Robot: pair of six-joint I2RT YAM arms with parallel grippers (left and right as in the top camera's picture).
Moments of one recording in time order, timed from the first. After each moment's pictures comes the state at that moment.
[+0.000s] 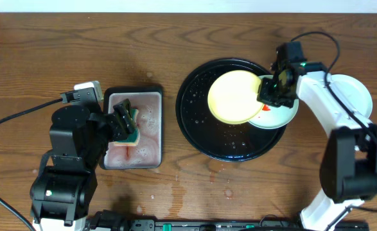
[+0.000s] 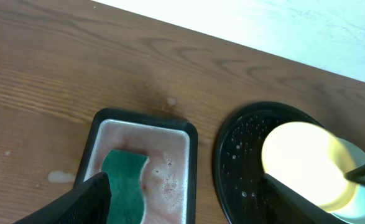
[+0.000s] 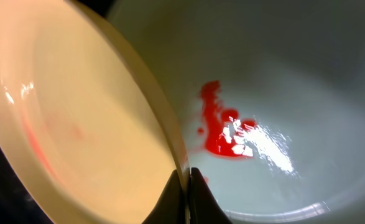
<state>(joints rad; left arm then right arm) -0.11 0.81 0.98 -0.73 0.02 -0.34 0.12 1.87 1.37 -0.85 -0.17 0.40</state>
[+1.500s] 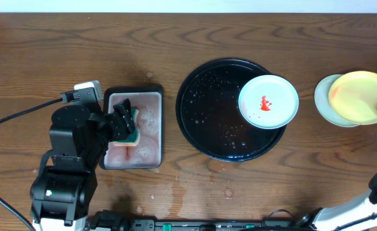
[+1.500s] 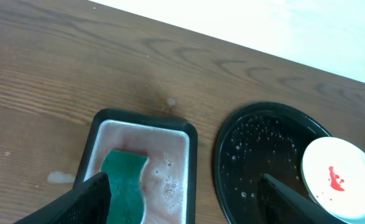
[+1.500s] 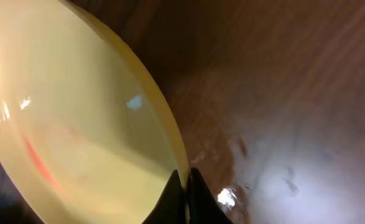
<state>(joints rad) -0.11 0.81 0.98 -0.73 0.02 -0.34 -0.75 1.91 1.42 -0.77 -0.19 0.24</state>
